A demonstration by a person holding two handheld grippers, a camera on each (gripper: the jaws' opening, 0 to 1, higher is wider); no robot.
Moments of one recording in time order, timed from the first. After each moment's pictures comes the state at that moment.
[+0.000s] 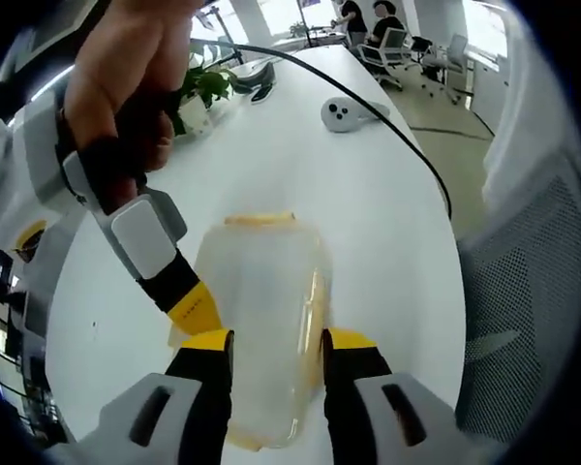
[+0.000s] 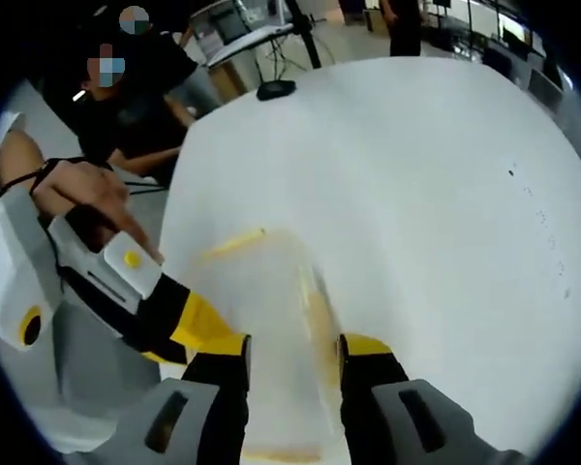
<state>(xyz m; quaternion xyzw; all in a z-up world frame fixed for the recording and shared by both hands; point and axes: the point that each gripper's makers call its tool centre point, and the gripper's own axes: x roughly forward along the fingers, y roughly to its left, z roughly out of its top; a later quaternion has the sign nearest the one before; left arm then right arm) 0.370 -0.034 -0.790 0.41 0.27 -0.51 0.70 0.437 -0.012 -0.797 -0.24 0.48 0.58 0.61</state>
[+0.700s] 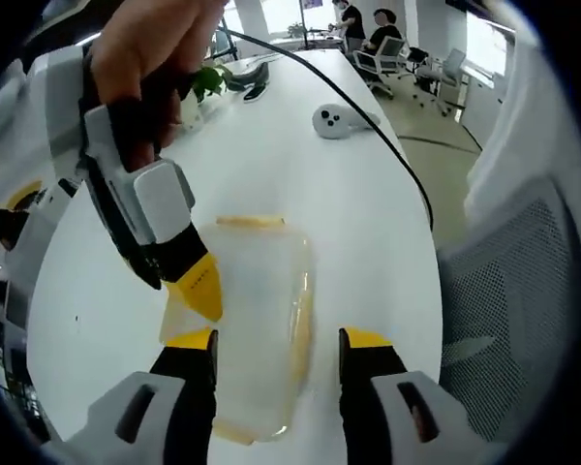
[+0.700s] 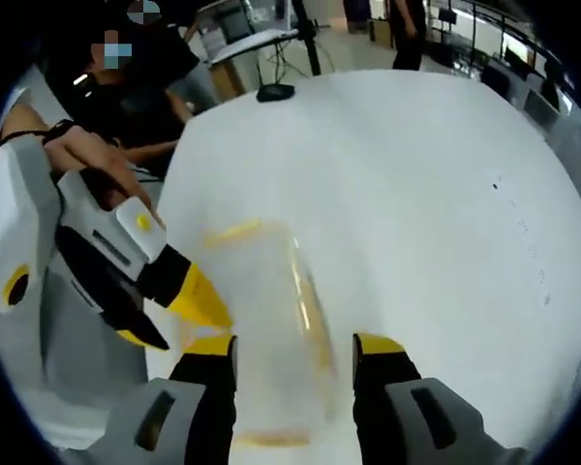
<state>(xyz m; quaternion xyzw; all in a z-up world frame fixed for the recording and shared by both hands) 0.364 -0.033 -0.783 0.38 0.31 -0.54 0.68 0.438 -0.027 -0.789 -0.27 0.46 0.58 0.62</state>
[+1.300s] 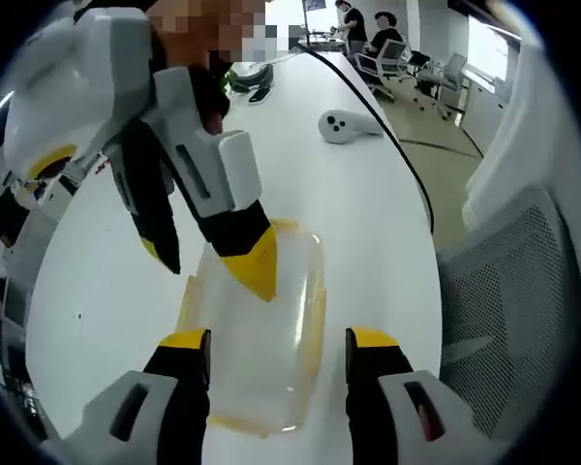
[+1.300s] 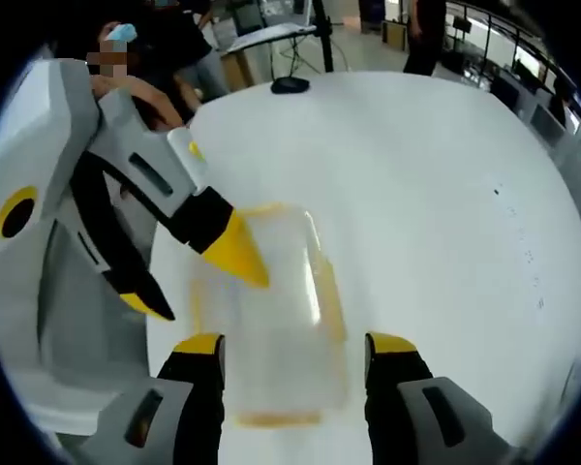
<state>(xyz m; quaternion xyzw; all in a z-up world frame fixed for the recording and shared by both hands) 0.374 -0.025 -0.773 0.38 0.31 -0.54 0.69 0.423 -0.039 -0.783 -0.30 0.44 0.59 0.61</state>
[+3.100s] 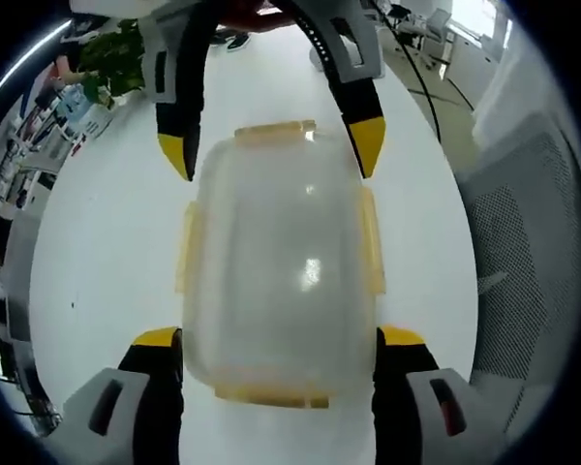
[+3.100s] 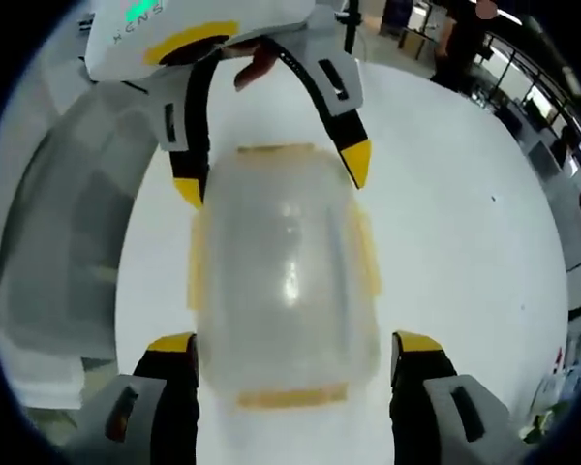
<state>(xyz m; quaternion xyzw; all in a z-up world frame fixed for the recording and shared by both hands) 0.402 0.016 -0.821 0.46 0.36 -0.53 0.61 0.403 -0.064 -0.814 -0.40 0.40 0.56 0.60</state>
